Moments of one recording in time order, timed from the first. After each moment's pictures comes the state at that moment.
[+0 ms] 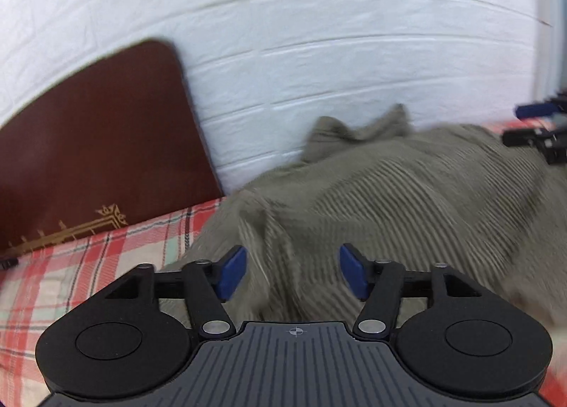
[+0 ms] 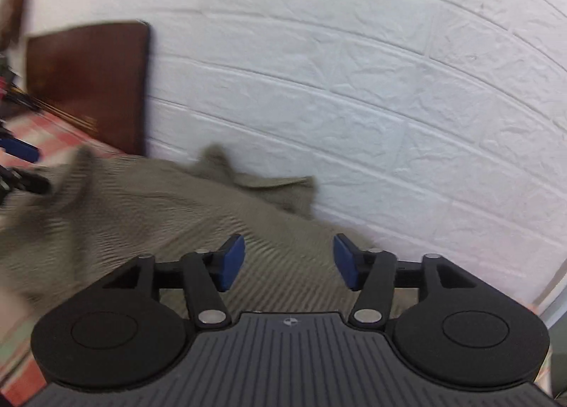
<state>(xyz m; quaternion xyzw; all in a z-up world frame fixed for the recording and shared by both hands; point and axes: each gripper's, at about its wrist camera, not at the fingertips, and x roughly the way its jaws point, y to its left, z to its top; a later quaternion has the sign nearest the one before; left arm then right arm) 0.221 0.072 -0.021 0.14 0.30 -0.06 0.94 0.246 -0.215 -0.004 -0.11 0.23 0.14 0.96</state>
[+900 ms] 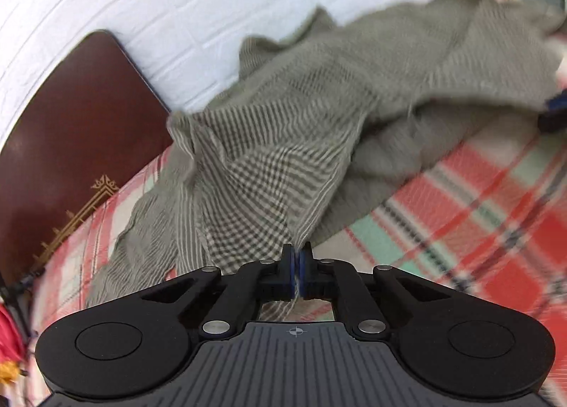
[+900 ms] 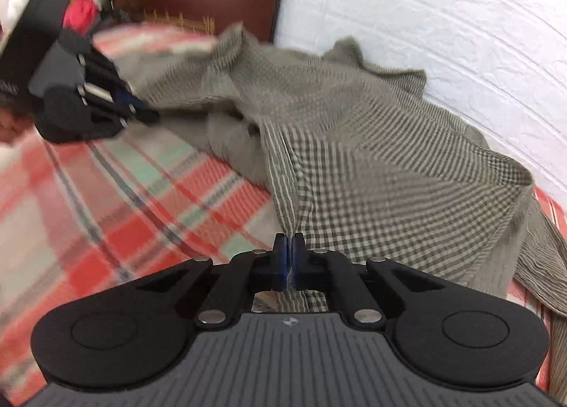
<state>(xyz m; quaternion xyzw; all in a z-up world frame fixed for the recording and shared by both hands) 0.147 0.032 -0.082 0.25 0.36 -0.04 0.90 0.115 -0.176 -0.043 -0.14 0.34 0.23 0.90</state>
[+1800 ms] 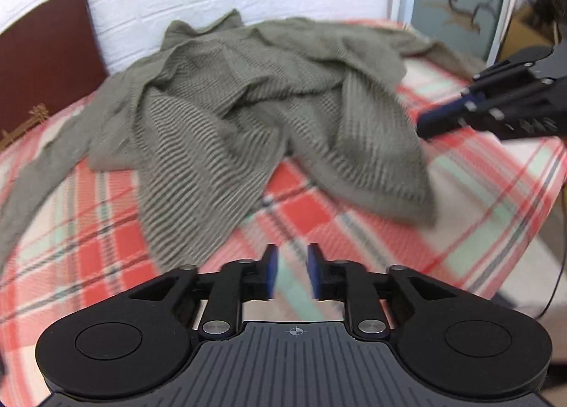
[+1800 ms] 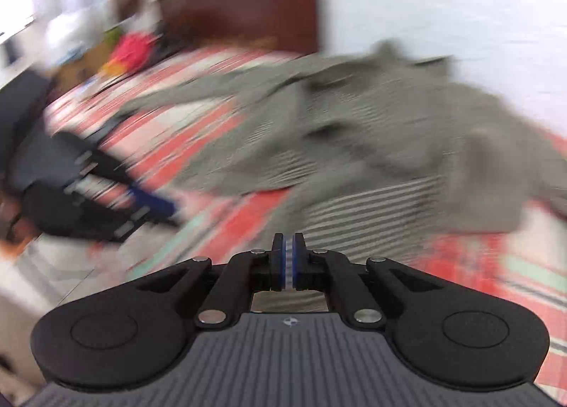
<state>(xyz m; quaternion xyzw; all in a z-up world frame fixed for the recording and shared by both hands) -0.006 -0.029 -0.092 0.09 0.40 -0.16 0.90 0.013 -0.200 -0.003 -0.05 0.35 0.26 0.90</state>
